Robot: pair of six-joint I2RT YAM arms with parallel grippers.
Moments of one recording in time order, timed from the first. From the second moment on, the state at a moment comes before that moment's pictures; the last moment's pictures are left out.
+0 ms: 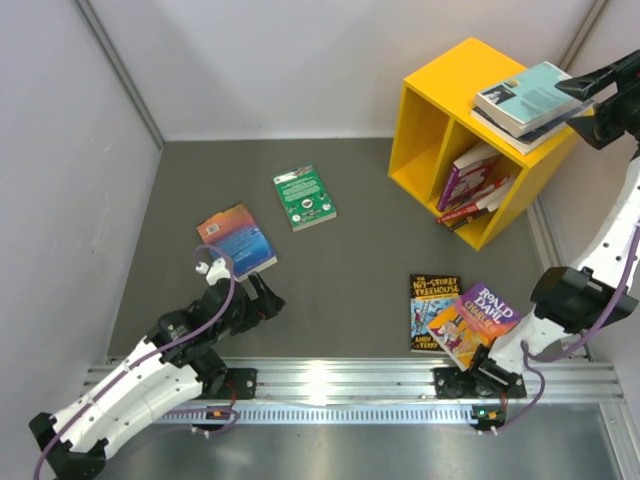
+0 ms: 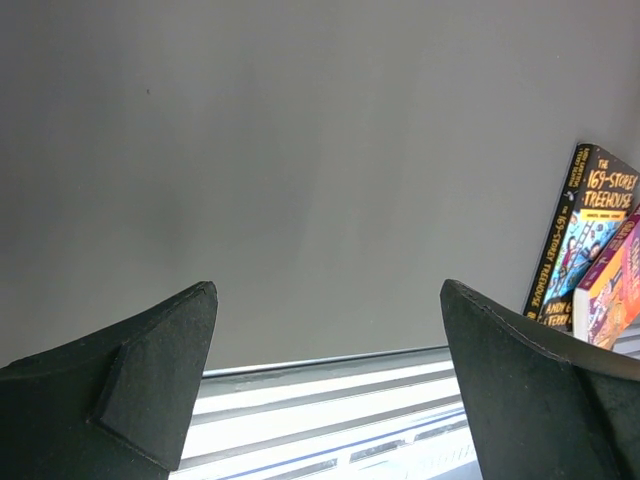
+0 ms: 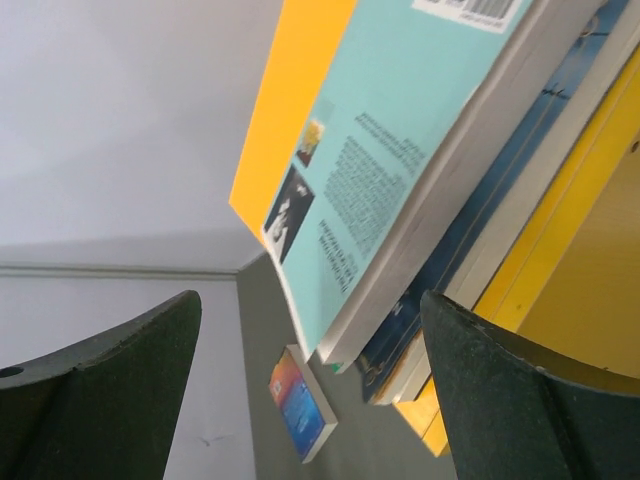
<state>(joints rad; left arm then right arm) -0.76 0.49 0.50 -0.78 -0.22 -1.08 -0.58 1.73 2.27 -0.98 -0.74 0.71</state>
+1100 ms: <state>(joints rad) -0.10 1.26 1.03 -0.69 -0.36 -0.63 0.41 1.00 1.04 -0.93 -0.32 0.66</state>
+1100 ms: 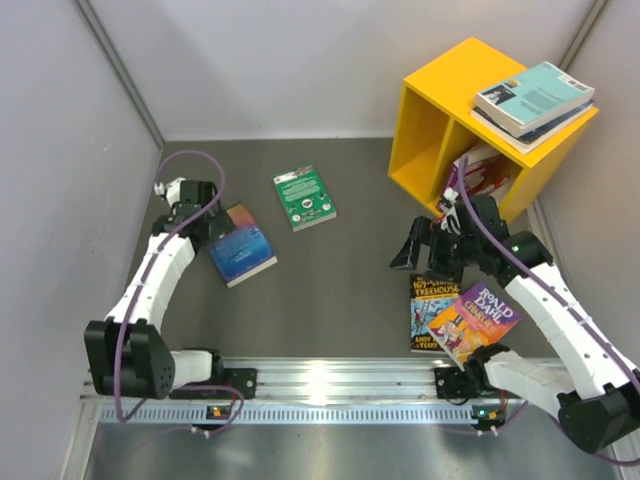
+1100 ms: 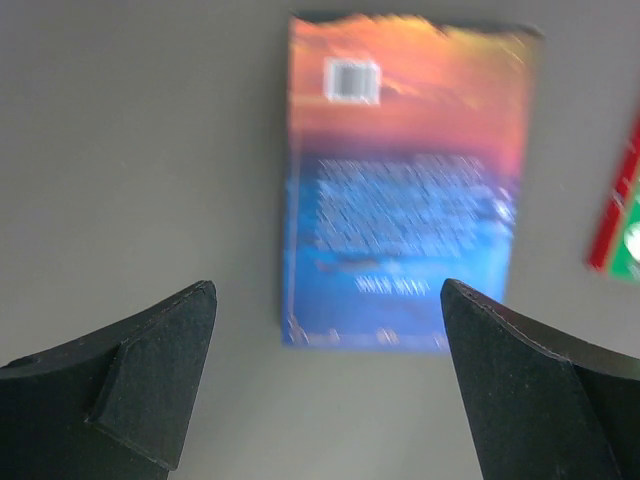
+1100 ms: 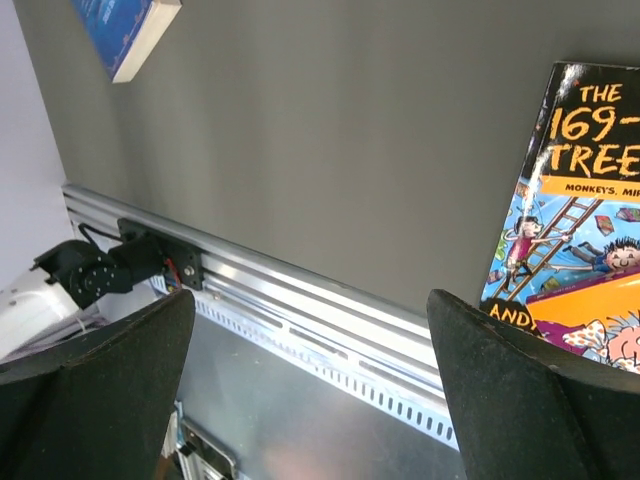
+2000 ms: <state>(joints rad) 0.17 1.91 1.31 -0.42 -0.19 -0.60 0.42 0.97 0.94 -1.06 -0.30 0.59</state>
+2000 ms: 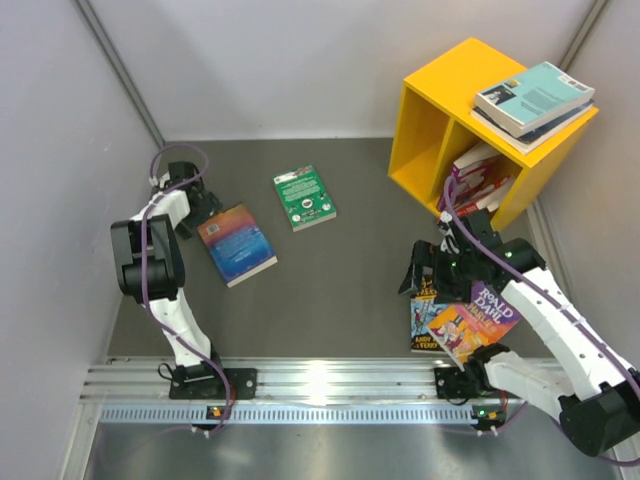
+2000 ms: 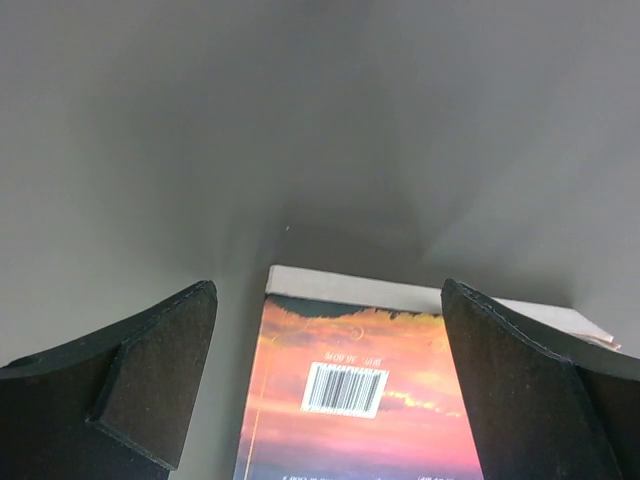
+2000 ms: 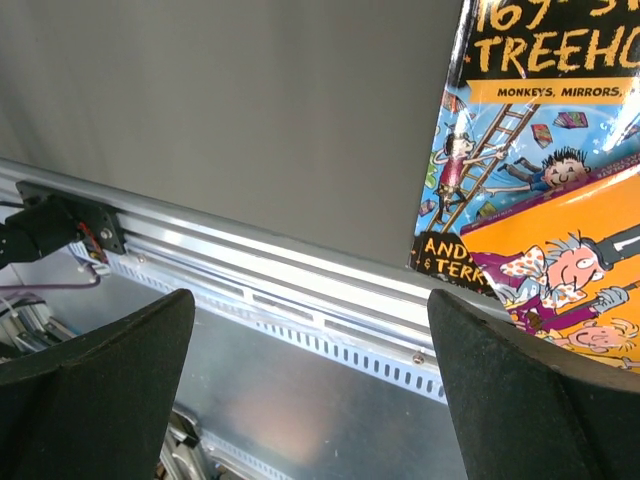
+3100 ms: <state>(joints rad) -0.31 1.64 0.96 -0.47 -0.09 -0.93 0.42 1.19 0.84 -0.74 -0.50 0.54</state>
